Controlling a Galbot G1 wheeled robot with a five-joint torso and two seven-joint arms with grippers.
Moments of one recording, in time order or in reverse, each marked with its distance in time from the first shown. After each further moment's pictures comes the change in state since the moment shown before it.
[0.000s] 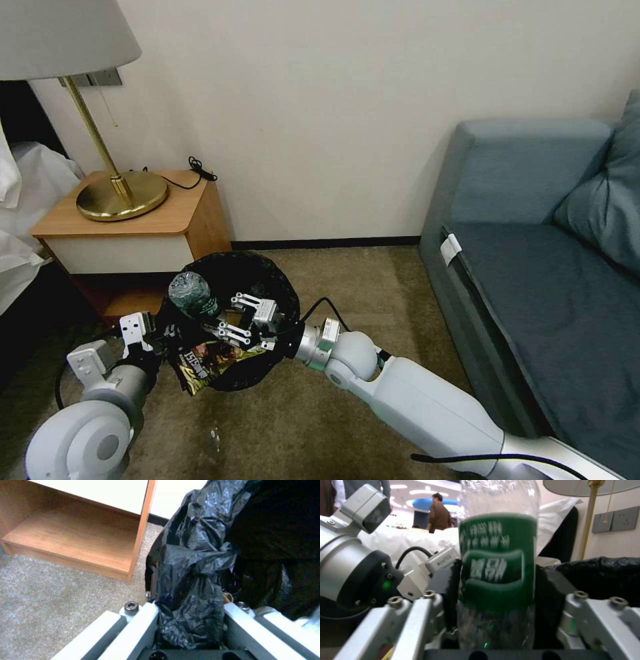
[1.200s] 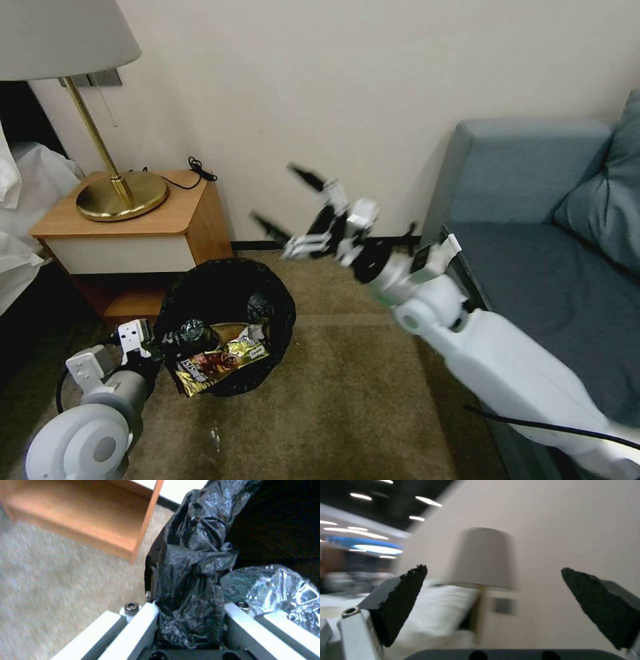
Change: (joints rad) left arm 0.041 -0.037 -0.023 -0.017 -0.130 0.045 -0.091; right arm -0.015 -0.253 0.431 0.409 0.219 -0.122 0.273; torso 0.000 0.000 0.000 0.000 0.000
